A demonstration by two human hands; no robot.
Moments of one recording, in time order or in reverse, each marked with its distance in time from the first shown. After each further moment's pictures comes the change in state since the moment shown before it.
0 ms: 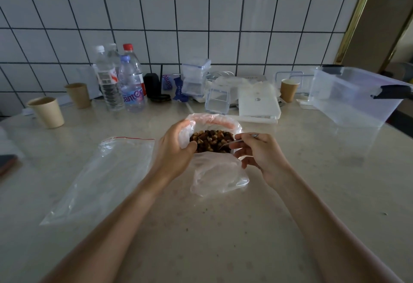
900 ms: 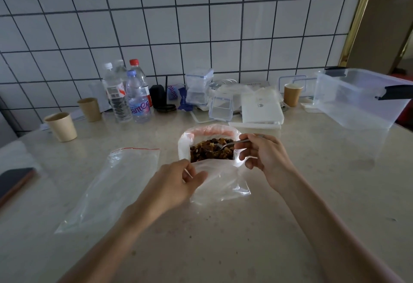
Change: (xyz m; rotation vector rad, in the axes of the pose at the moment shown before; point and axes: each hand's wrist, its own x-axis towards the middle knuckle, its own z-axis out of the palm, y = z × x) left_hand -0.043 0.011 -0.028 0.364 -0.298 -0.072; right_hand 0.002 -0.011 -0.004 0.155 0.000 0.007
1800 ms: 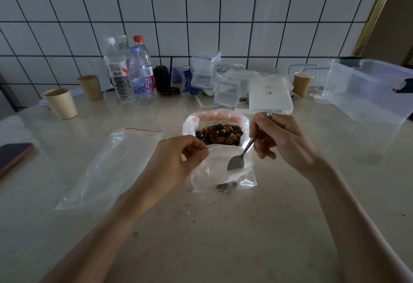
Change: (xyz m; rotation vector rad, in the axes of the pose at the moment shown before) left_hand -0.014 0.006 -0.011 -0.273 0.169 0.213; right_hand -0.029 -0.028 -0.010 -0.424 -0.394 -0.432
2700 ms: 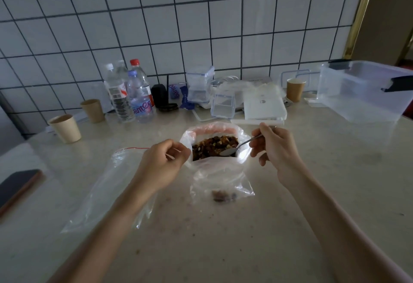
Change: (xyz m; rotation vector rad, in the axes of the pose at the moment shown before) left_hand 0.029 -0.013 -0.014 0.024 0.080 -0.229; right_hand 0.015 0.025 0.009 0.178 0.520 0.392
